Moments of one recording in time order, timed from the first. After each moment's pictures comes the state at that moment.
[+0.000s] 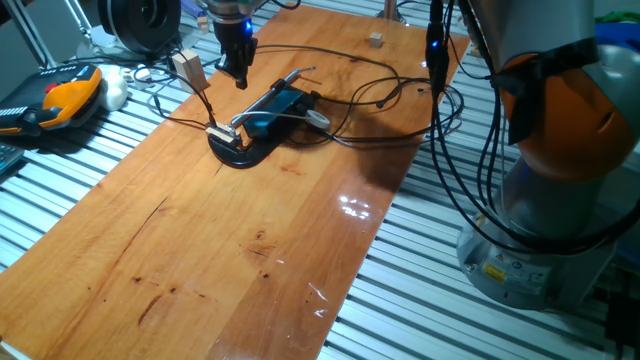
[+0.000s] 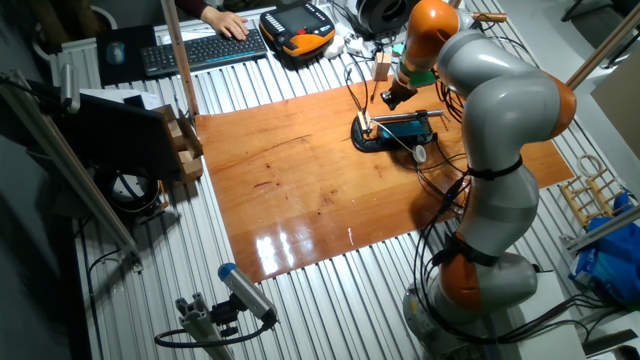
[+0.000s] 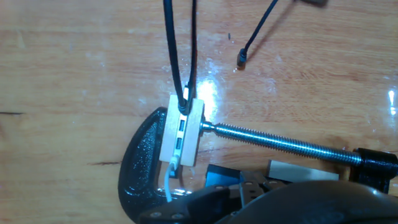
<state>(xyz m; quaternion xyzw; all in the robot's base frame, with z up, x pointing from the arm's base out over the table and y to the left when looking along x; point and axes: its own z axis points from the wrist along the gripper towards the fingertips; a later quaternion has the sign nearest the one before) 0.640 -0.095 0.141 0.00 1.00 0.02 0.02</state>
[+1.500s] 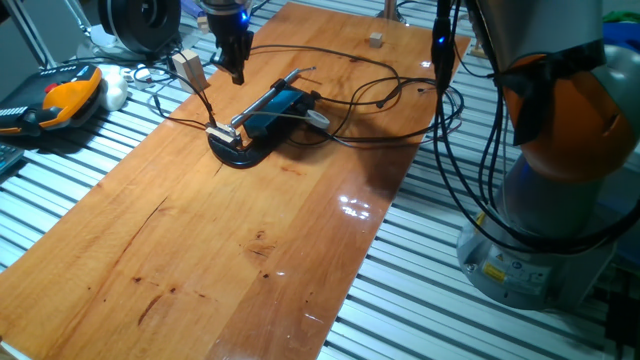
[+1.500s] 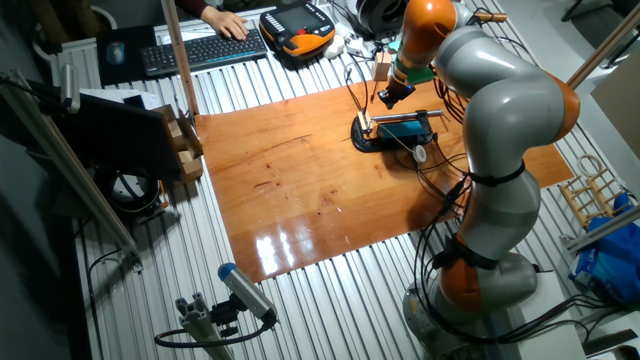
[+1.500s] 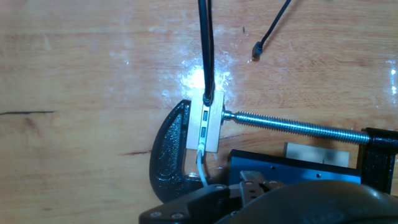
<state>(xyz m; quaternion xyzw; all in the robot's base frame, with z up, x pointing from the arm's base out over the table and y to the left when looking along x) 0.625 -0.069 0.174 -0.01 1.00 0.01 0.02</state>
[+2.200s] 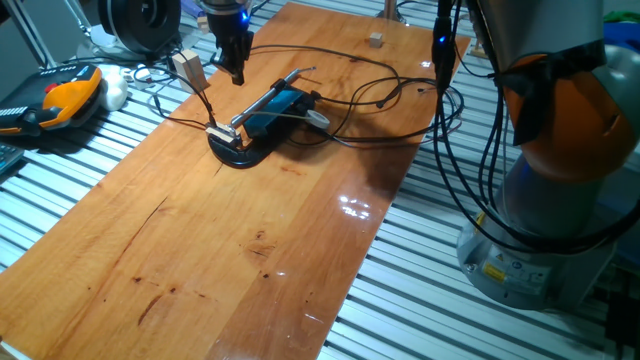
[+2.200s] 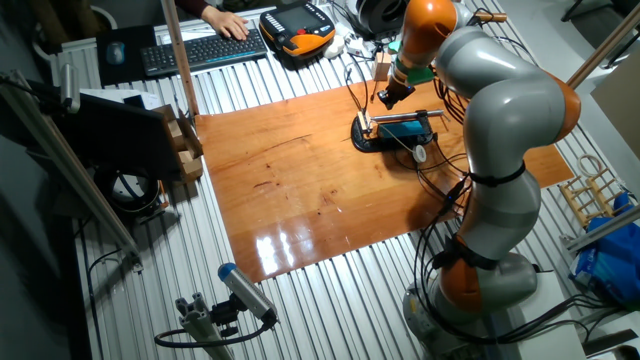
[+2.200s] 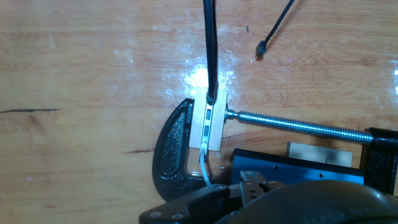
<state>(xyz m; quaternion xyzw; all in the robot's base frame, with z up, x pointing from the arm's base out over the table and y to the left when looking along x) 0.625 -0.069 0.174 -0.02 1.00 0.01 0.02</state>
